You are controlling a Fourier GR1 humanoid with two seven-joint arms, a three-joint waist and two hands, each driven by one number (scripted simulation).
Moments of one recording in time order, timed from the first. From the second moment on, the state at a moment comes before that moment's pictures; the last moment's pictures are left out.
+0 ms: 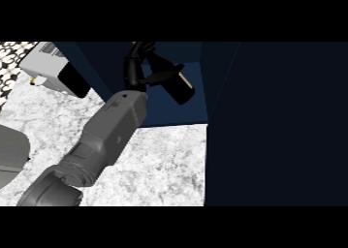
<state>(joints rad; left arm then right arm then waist) -1.15 0.00 0.02 -0.11 0.49 0.48 -0.75 -0.10 -0.06 0.04 -2.40 -0.23 0.19 0.57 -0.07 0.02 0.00</state>
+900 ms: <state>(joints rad) -1.10 0.00 0.04 -0.11 0.46 0.49 -0.83 -0.10 -0.06 0.05 -2.40 -0.23 0.19 0.56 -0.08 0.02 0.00</state>
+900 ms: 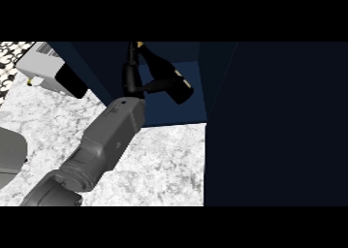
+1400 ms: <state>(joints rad) -1.10 0.00 0.03 -0.11 0.44 0.39 -0.86 -0.11 -0.06 0.07 -2.40 -0.22 0.18 0.58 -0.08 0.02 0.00</state>
